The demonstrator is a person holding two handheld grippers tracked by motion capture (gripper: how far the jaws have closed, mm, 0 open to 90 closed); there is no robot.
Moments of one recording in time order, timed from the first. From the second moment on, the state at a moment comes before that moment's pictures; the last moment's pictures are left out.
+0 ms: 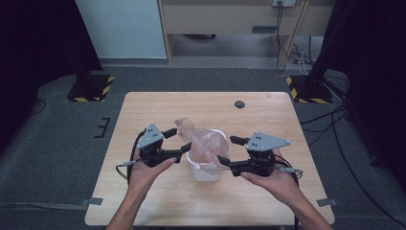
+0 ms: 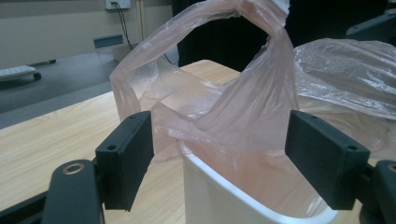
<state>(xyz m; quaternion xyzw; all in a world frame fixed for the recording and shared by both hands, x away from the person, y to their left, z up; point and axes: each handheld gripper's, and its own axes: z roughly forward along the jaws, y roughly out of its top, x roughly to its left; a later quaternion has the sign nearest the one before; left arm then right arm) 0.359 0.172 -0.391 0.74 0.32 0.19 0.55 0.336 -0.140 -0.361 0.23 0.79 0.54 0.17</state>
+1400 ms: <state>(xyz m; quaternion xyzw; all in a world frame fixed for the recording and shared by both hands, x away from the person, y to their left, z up) 0.345 0.164 -0.393 0.79 0.30 0.15 0.51 0.398 -0.140 -0.379 0.33 0.77 0.52 0.17</state>
